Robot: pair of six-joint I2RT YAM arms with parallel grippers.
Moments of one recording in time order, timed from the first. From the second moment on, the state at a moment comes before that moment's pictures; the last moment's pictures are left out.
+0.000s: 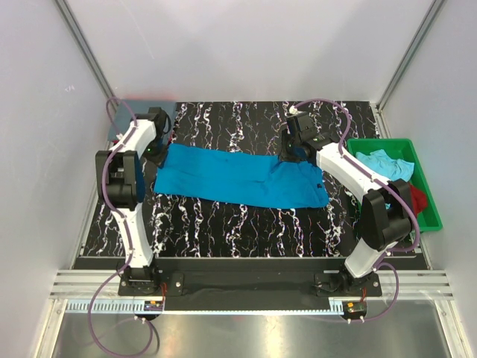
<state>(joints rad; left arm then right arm) -0.01 2.08 1.69 -1.05 -0.35 -1.22 0.43 1.68 1.35 -0.49 0.06 0.46</state>
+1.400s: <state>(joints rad) -0.10 2.04 1.65 -1.00 -0.38 -1.00 0.11 1.77 1.28 -0.68 -0.22 0.32</state>
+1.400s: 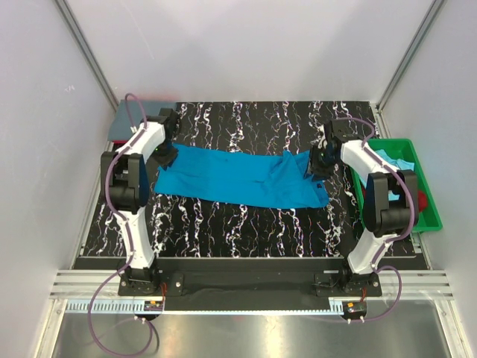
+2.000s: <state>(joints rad) -0.10 2.15 1.66 -0.96 -0.38 -0.98 0.07 1.85 1.22 -0.70 -0.23 0.21</state>
